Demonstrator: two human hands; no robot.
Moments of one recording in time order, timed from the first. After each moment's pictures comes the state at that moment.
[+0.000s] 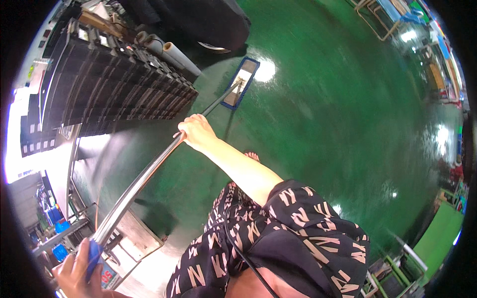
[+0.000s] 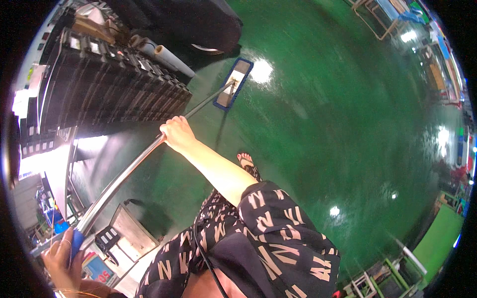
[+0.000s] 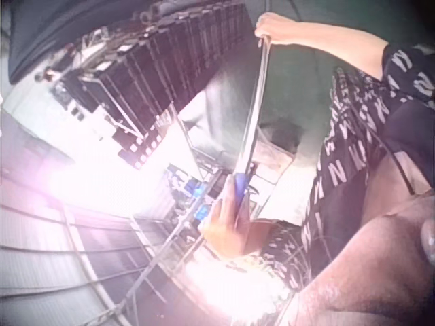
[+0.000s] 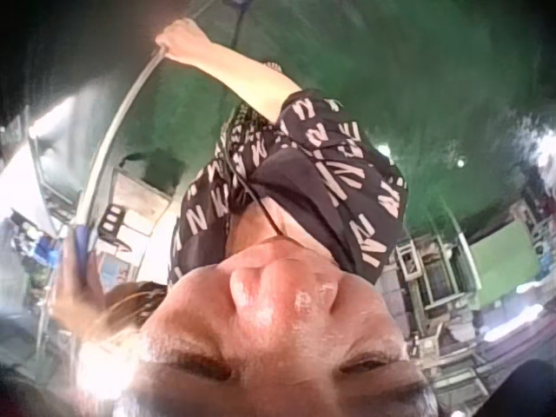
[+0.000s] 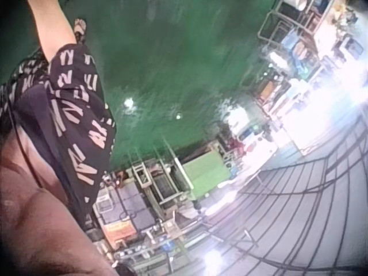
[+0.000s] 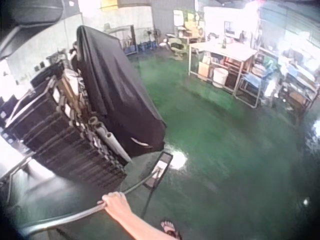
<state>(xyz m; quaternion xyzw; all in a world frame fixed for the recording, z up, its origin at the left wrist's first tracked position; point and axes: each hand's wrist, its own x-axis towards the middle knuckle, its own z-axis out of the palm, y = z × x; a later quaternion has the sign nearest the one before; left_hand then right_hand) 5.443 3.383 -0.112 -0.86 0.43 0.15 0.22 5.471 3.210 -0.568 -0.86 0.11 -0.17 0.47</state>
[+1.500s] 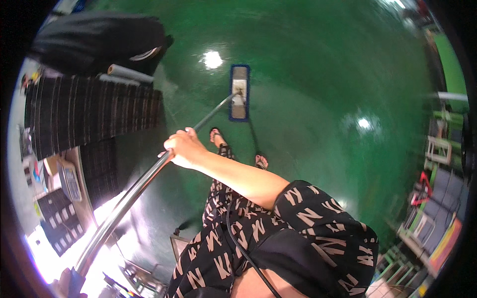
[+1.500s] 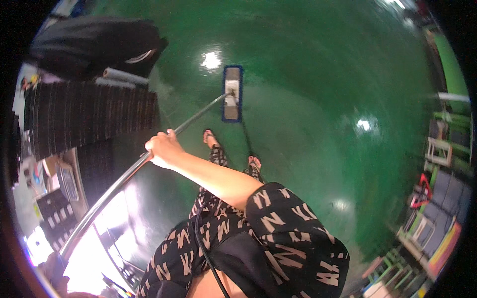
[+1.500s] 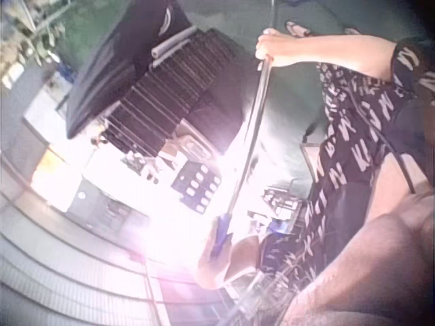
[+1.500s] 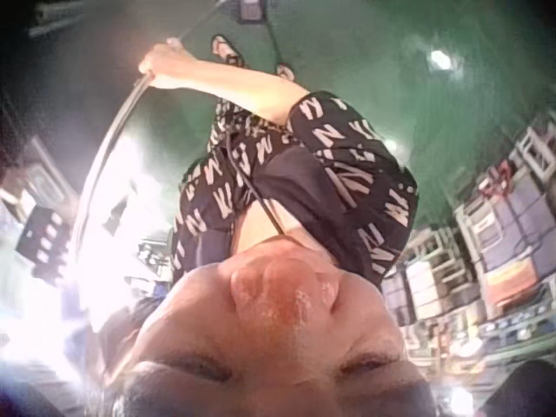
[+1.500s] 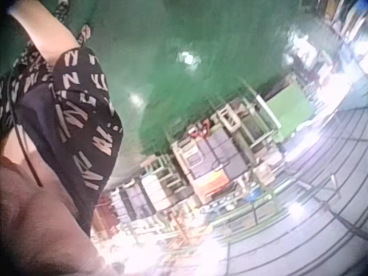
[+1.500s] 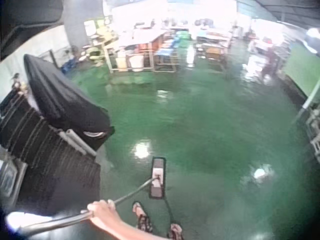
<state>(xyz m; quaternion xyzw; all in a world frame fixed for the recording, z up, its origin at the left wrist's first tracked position) 5.450 3.643 -0.119 -0.68 0.70 0.19 0.12 5.288 3.534 -0.523 -0.76 0.38 -0.21 0.48</state>
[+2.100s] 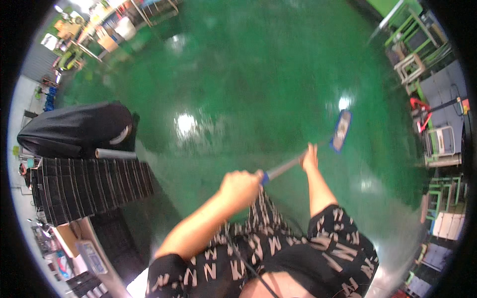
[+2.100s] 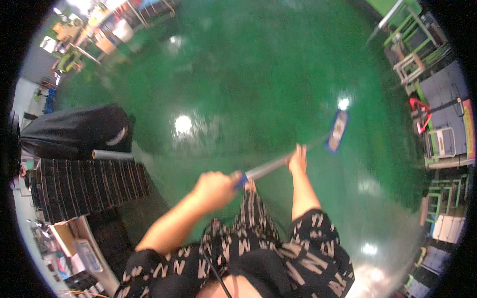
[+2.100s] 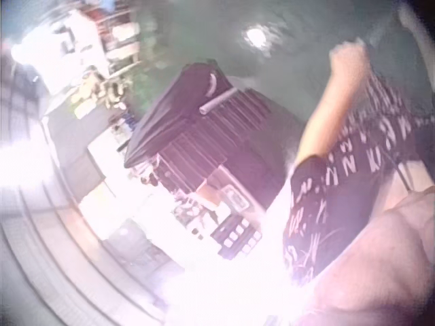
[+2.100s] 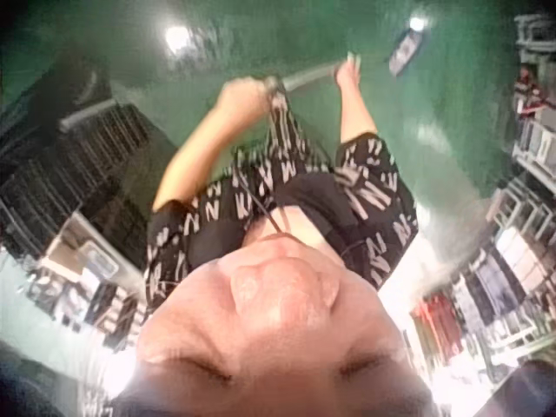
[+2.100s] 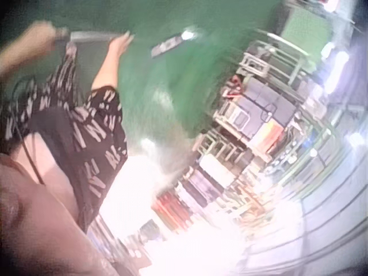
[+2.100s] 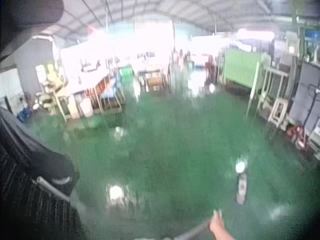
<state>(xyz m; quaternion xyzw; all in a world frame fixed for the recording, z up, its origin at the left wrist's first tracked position) 5.163 3.665 -0.423 -0.28 0.92 0.22 0.15 4.877 3.768 -0.695 -0.25 0.90 -0.20 0.29</state>
